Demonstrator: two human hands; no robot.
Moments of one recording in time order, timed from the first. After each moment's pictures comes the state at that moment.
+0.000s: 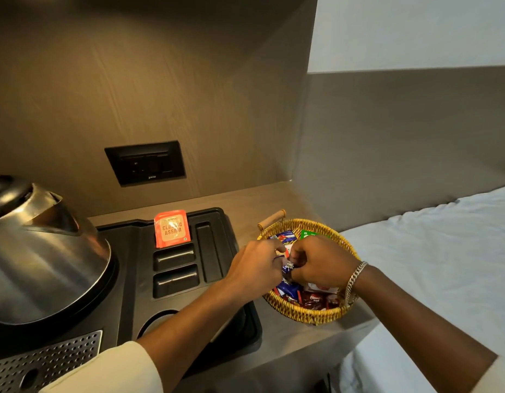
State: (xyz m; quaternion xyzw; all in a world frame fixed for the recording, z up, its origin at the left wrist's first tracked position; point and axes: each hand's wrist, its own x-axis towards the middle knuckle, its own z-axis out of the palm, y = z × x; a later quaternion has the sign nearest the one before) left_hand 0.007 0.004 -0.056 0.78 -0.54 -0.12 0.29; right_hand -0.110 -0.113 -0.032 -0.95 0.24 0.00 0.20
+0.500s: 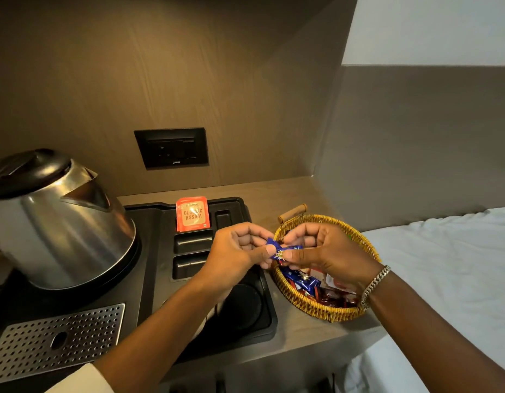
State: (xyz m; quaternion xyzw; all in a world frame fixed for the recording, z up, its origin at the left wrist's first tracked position) left_hand 0.031 0.069 -0.035 0.61 -0.32 -0.33 0.65; right_hand -0.102 -0.087 -0.016 -0.67 0.21 -0.07 0.70
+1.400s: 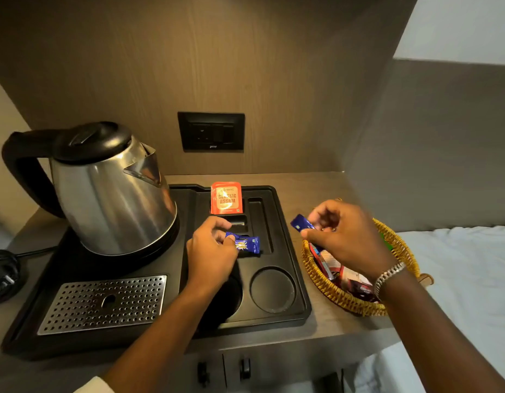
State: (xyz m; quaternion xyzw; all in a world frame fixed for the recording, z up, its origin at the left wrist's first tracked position) left_hand 0.062 0.132 -0.062 0.81 -0.15 -0.05 0.57; right_hand -0.071 -0.047 -0.001 -0.89 0.26 -0.17 0.34
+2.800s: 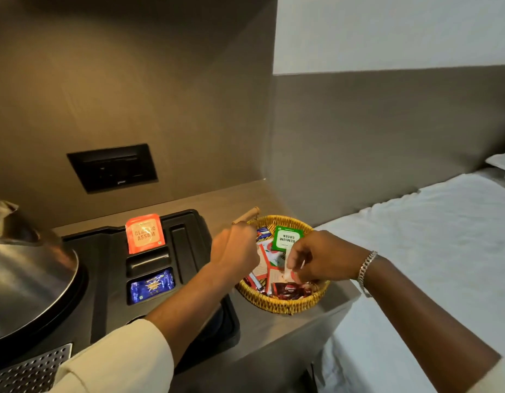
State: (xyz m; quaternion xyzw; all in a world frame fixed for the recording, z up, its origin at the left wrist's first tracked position) left_hand 0.007 -0.024 -0.045 0.84 -0.52 -0.01 0.16; right_hand -0.158 -0.121 -0.003 -0.91 0.27 0.08 0.32
